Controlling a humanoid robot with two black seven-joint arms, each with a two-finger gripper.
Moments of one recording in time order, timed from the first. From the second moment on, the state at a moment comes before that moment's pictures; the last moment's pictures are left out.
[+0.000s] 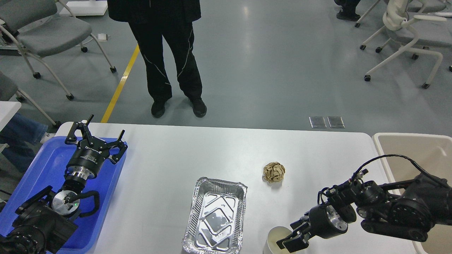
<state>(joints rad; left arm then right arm) -0.57 0.28 -0.93 -0.27 -0.13 -0.79 -0.32 1.06 -0.49 -0.43 1.22 -1.53 0.15 0.39</state>
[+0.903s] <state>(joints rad) -0.57 0.28 -0.93 -0.27 -0.13 -0.79 -0.32 1.09 -0.52 -0.44 1.20 -1.58 0.04 0.51</state>
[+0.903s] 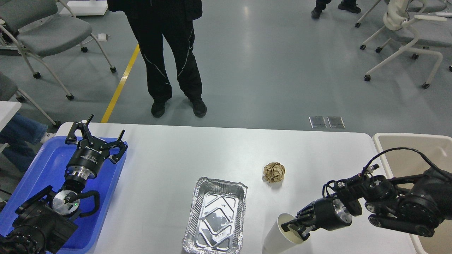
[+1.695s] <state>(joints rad) -0.57 0.28 -0.93 -0.27 -0.13 -0.79 -0.32 1.12 -0.63 -0.08 1.31 -1.20 0.04 0.54</state>
